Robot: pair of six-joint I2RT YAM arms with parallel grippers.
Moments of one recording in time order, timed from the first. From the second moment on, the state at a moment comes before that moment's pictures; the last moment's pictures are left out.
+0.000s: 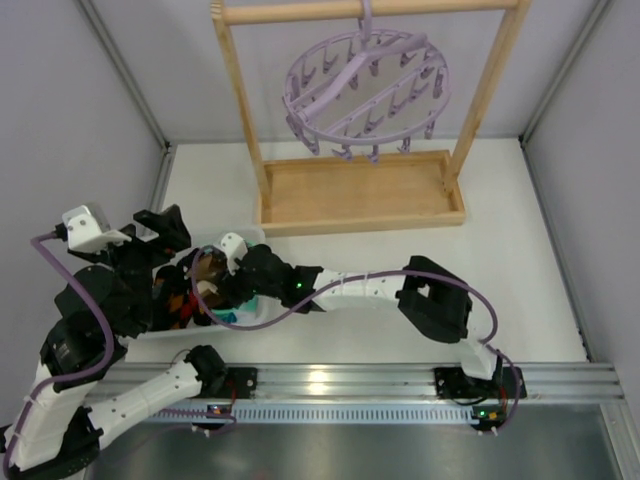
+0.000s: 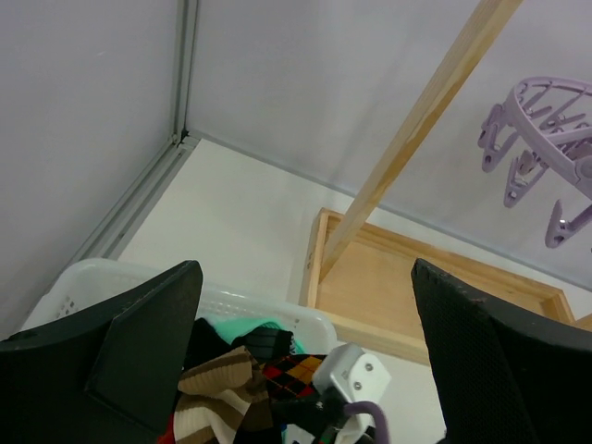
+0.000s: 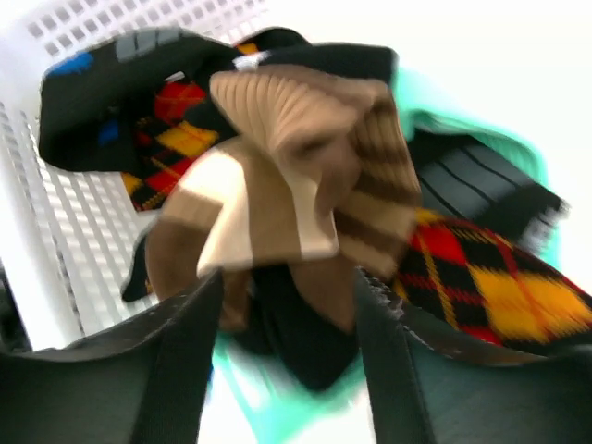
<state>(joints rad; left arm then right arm) -0.85 0.52 1.23 -0.63 -1.06 -0.29 1.26 2.13 1.59 0.18 0.09 0.13</state>
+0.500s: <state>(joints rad) -0.85 0.81 1.23 -0.63 -0.89 -0.32 1.09 1.39 1.00 0.24 0.20 0.17</state>
